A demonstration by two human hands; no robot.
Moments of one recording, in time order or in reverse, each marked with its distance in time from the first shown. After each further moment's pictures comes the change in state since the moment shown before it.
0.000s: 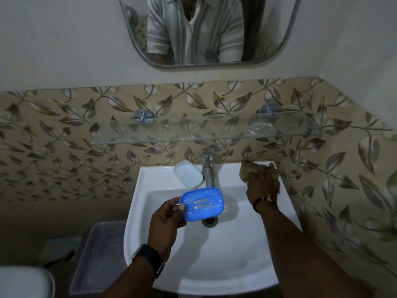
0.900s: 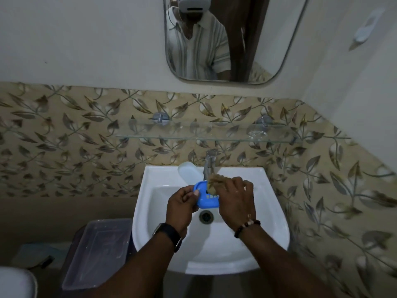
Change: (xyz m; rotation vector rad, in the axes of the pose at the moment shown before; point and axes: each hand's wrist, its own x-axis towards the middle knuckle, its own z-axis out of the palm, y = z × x) left_hand -0.024 0.033 0.010 -0.159 -0.091 0.003; right_hand -0.160 -0.087 -0.093 0.038 0.477 -0.430
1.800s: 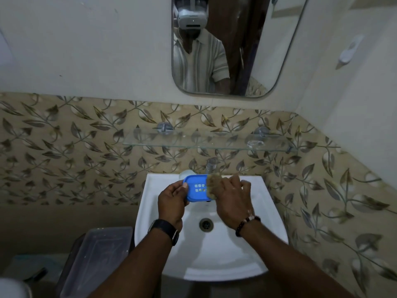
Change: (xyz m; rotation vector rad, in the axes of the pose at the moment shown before) left_hand 0.008 0.033 -0.011 -0.138 0.159 0.047; right_hand 0.017 -0.020 -0.039 0.085 -0.092 -0.004
